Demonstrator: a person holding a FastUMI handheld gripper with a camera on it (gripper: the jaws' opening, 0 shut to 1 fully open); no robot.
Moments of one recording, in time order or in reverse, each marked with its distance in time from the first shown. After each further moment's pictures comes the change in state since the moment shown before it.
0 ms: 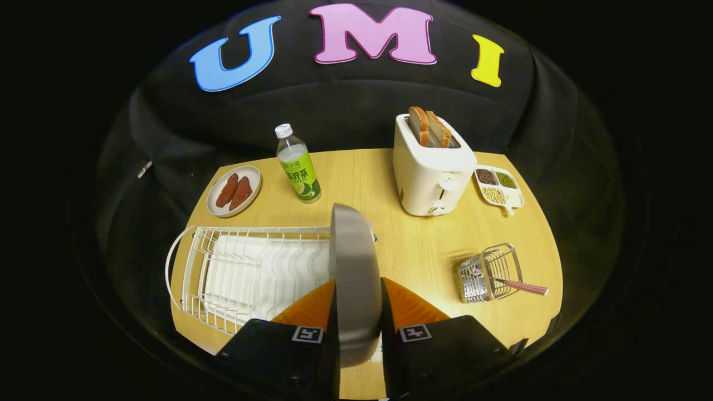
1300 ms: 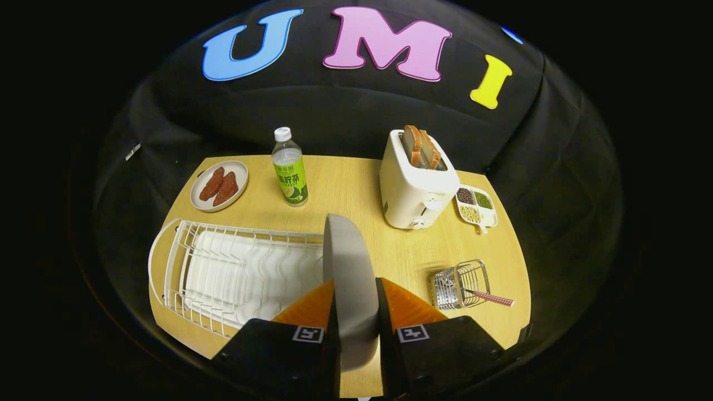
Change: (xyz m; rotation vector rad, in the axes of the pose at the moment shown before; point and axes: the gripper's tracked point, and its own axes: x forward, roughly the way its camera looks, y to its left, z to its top) arm -0.013 -0.008 0.014 -0.068 -0.014 -0.113
